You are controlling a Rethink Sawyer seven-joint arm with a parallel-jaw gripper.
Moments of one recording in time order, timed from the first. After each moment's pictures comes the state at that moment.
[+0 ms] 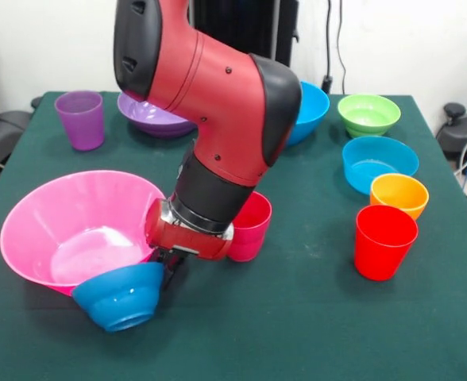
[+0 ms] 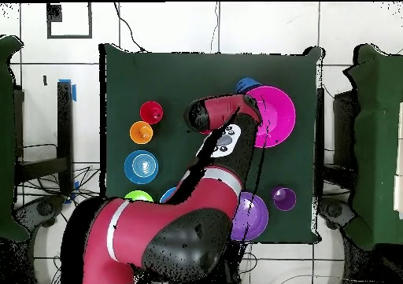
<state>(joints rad) -0.02 -0.07 -0.42 1.02 -0.17 0.37 1.73</state>
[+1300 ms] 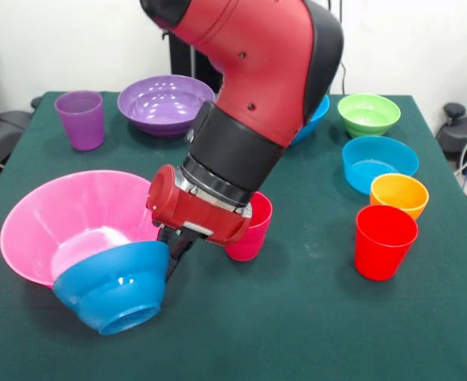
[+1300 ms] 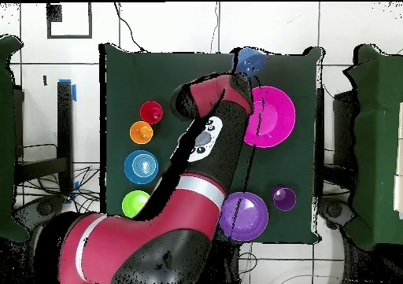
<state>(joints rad) 0.04 -0.16 -0.48 0.94 -0.24 0.37 1.73</state>
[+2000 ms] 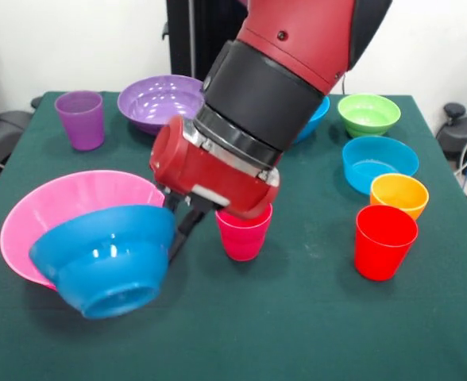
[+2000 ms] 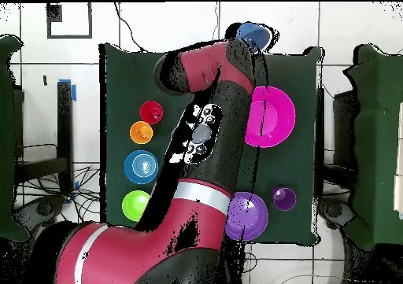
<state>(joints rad) 0.03 -0.25 -0.42 0.81 -0.26 0.65 1.73</state>
